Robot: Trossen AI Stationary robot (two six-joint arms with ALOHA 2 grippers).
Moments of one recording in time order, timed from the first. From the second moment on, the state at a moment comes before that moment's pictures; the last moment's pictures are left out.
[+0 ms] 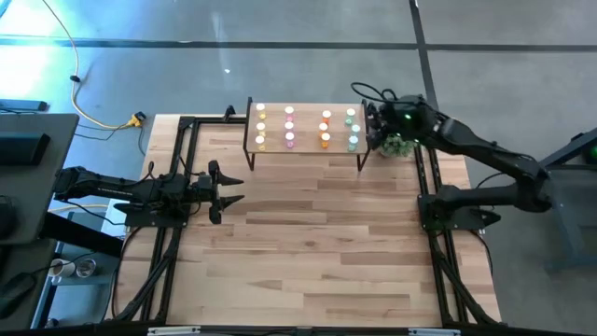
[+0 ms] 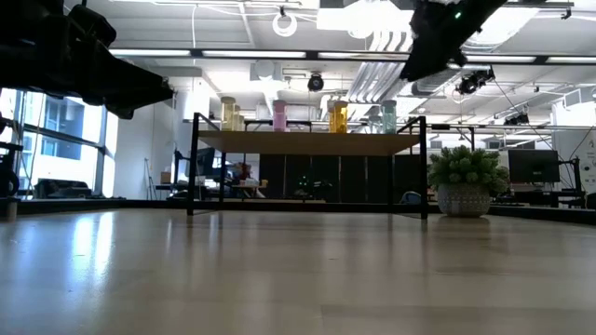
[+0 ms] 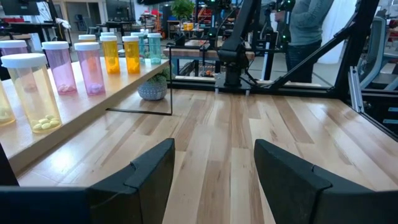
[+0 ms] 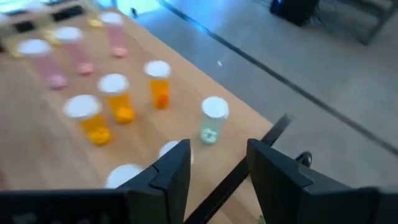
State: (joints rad) left arm 0.06 0.37 0.01 0.29 -0.20 -0.02; right arm -0.56 1.04 1.02 -0.53 0.23 0.05
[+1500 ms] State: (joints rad) left arm 0.06 0.37 0.01 0.29 -0.20 -0.02; right arm 0.07 0.15 0.01 0.07 0.39 0.16
